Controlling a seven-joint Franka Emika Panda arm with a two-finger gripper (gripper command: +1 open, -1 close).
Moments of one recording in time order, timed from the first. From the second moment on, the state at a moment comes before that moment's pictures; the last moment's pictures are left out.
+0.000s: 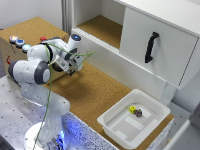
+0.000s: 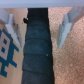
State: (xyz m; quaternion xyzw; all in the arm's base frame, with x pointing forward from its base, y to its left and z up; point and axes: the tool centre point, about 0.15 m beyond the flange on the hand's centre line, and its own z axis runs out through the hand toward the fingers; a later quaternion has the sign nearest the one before) arm 0.345 0.200 0.293 -0.99 0.00 -0.04 0.14
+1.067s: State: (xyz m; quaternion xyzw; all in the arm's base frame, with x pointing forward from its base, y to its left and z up) arm 0.356 0.160 0.292 -0.99 -0.01 -0.04 0.15
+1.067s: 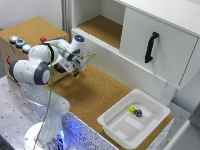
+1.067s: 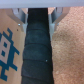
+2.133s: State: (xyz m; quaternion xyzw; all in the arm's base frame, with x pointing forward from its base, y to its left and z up) arm 0.361 0.110 0.293 -0.99 0.00 -0.04 0.14
